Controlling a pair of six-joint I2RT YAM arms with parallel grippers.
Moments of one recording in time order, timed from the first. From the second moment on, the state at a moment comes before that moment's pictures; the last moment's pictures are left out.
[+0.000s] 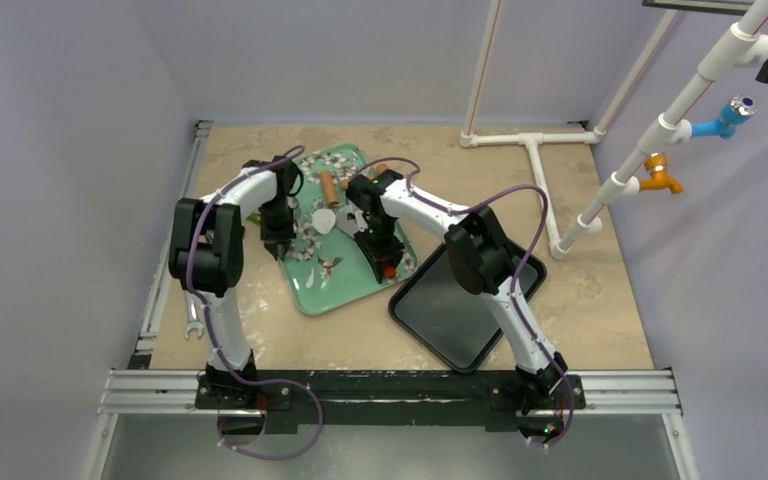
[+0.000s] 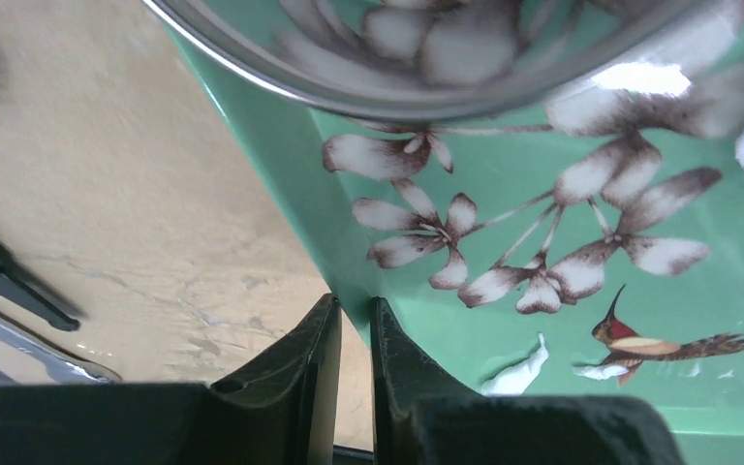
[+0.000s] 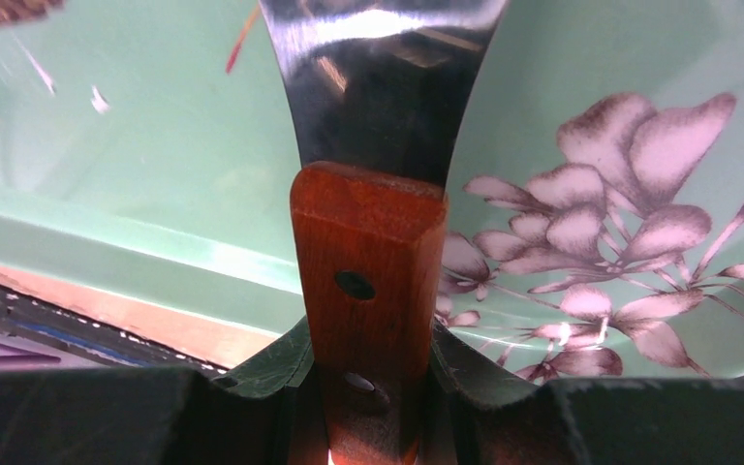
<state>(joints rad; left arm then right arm) -0.16 2.02 1.47 -1.09 -0.12 -0.30 0.75 2.40 2.05 -1.26 -0.21 0.22</state>
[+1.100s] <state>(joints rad) -0.26 1.85 1.26 -1.04 -0.01 -0.25 0.77 2.26 1.78 -1.16 -0.28 0.07</state>
